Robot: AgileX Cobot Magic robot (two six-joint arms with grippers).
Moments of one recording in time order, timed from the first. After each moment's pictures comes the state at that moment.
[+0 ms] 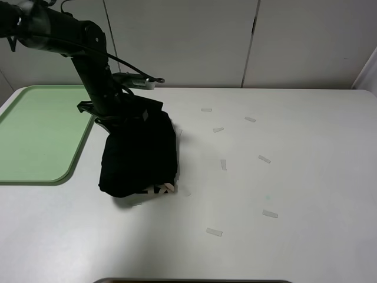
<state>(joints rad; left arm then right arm) -0.30 2.12 -1.48 -0.08 0.83 0.04 -0.05 -0.01 -0.49 -0.02 1.03 0.03</state>
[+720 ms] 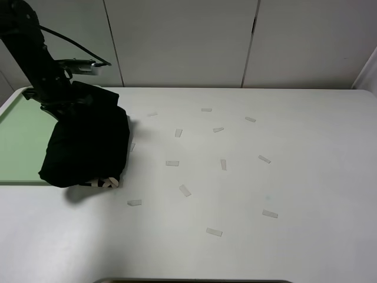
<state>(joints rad) -0.02 2.06 -1.48 -0.07 0.94 0.27 -0.05 -0.01 -0.49 -0.02 1.03 0.03</state>
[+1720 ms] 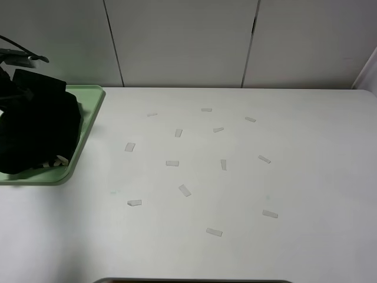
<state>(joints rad) 0.30 2.06 -1.48 -0.07 0.73 0.54 -0.05 -0.01 -0.49 -0.02 1.03 0.03</state>
